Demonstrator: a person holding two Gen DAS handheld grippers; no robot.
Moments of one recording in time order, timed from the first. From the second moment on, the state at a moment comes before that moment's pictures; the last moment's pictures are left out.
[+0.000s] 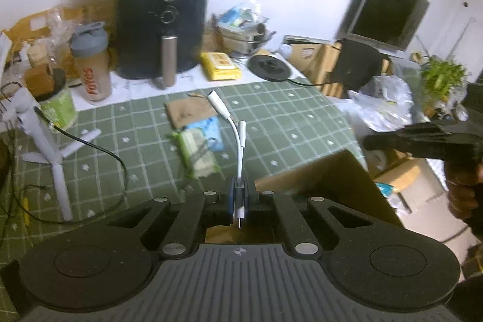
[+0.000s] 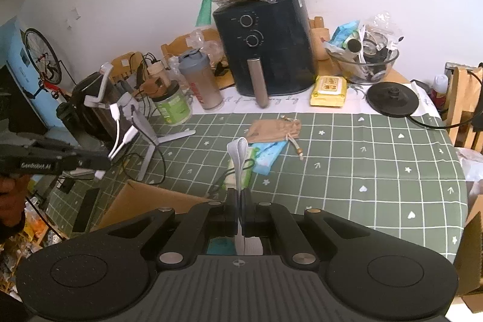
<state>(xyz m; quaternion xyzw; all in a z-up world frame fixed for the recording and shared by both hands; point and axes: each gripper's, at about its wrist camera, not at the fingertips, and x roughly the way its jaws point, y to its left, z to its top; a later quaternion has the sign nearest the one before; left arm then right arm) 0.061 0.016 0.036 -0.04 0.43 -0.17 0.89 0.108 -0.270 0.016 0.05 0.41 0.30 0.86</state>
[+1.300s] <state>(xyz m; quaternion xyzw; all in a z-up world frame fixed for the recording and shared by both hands) -0.041 0.048 0.013 -0.10 0.44 -0.06 0.89 0.068 -0.140 0.022 -0.04 0.43 0.42 0.80</state>
